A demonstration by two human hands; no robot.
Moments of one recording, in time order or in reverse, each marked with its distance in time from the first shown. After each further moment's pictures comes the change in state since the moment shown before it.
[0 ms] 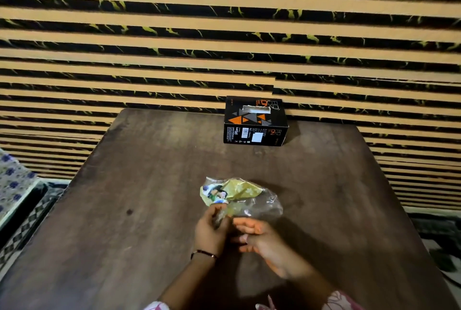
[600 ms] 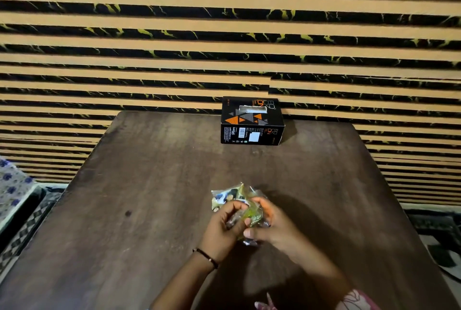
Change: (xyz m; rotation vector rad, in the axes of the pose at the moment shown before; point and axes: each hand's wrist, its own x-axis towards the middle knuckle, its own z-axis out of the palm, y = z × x) left_hand -0.014 0.032 0.002 -0.250 -0.356 0.253; right_hand -0.003 -0.009 -0.032 0.020 0.086 -0.223
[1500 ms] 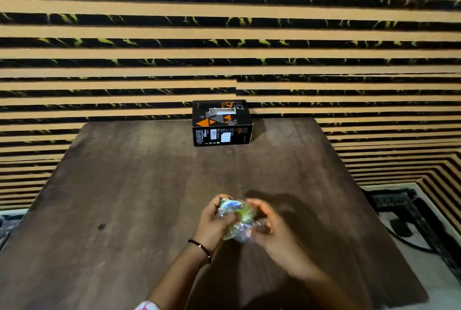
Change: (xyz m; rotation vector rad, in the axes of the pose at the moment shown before) left_hand 0.006 0.017 0.028 -0.244 -0.036 -0.244; right_hand -0.069 -0.015 -0.006 -0.175 0.274 -0.101
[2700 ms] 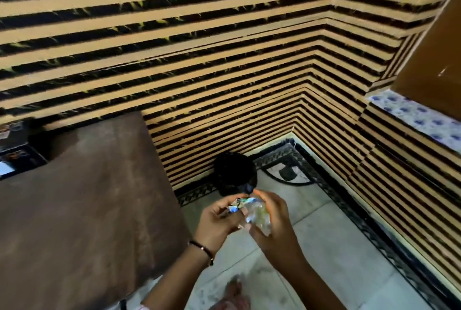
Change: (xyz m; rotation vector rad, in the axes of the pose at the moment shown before) left_hand -0.073 -0.096 0.498 0.176 -0.409 -0.149; right_hand -0.231 0.152 -0.411 -0.158 0.610 -0.073
